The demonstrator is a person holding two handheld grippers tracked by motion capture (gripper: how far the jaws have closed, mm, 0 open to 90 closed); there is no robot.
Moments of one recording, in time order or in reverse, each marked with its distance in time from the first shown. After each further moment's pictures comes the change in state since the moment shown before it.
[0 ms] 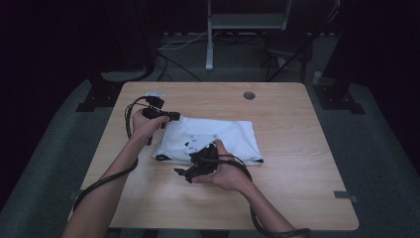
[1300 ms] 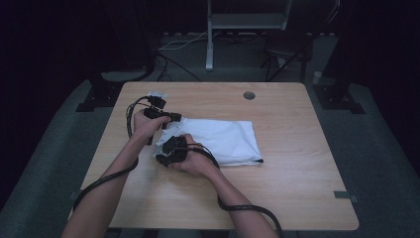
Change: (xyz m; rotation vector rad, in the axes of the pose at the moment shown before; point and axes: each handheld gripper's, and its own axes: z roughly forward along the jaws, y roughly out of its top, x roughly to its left) left arm 0.002 -0.001 0.007 0.035 -0.021 -0.002; right arm -0.024 0.008 0.101 0.167 0.034 0.027
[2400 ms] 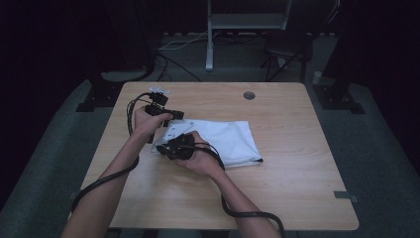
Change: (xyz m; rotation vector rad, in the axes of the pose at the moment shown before) left arm -0.024 0.021 -0.020 0.013 -0.001 0.002; right arm 0.011 0.007 -0.053 -0.212 0.013 0.057
